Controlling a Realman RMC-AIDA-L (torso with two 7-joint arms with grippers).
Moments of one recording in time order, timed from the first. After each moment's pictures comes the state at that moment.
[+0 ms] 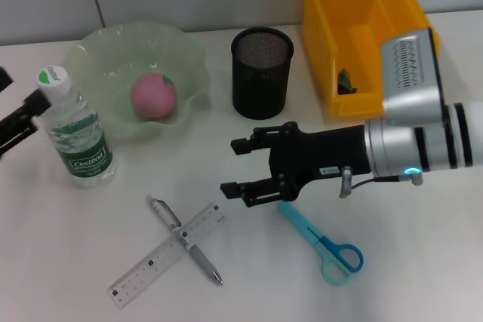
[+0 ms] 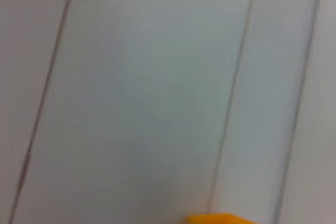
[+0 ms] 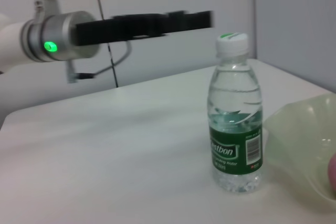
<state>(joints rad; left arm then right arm) -0.27 -2.04 0.64 0.56 1.46 1.64 -1.14 0.54 2.08 -1.29 -0.73 -1.69 -1.30 1.40</state>
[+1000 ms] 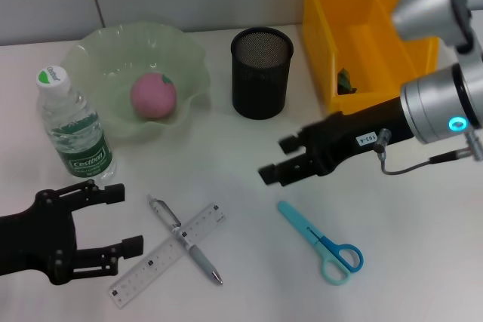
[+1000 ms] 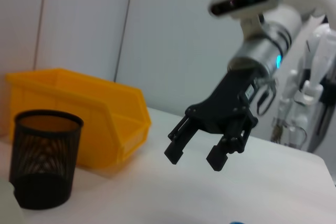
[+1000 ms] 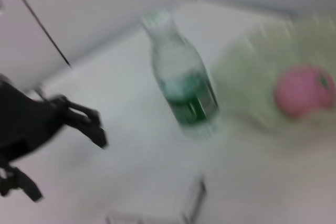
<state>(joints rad) -0.32 -2.07 0.73 0.78 1.94 1.82 -1.27 0.50 2.08 -1.25 -1.27 -2.11 -1.51 2.30</state>
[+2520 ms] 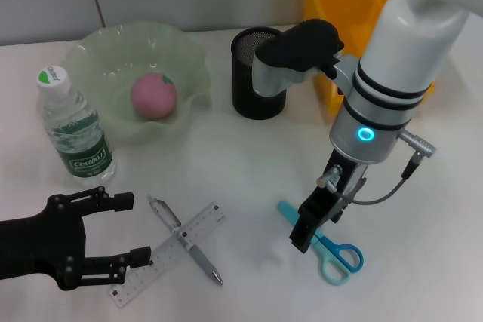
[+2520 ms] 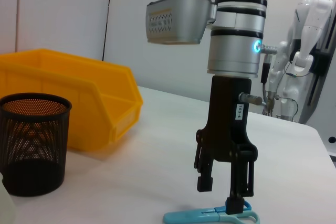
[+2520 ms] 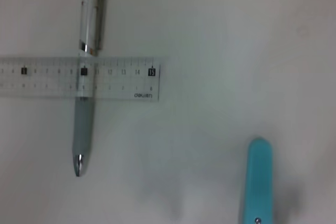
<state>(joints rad) -0.33 -2.06 0.79 0.78 1.95 1.78 -1.24 0.93 2.09 -1.56 -0.93 -2.52 -1.63 2.92</state>
